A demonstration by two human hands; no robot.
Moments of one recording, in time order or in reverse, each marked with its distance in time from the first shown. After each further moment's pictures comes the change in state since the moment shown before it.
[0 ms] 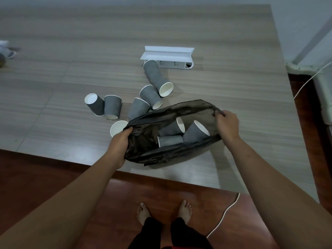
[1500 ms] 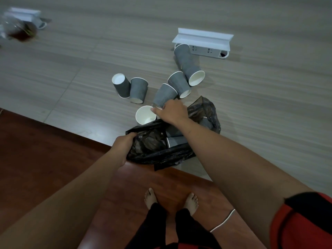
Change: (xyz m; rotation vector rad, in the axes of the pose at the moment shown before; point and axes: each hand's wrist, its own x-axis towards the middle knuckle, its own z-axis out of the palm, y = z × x) left_hand -0.002 -0.023 -0.077 0.144 0.199 -0.200; right_hand -0.083 -0.121 0.203 -0.517 -0.516 -0.400
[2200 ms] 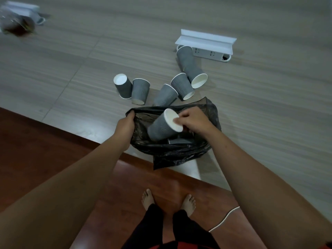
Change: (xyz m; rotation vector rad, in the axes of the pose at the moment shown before) left_hand 0.029 0.045 0.006 -0.110 0.028 0.124; right_hand -0.035 0.047 -0.037 0.536 -0.177 -0.025
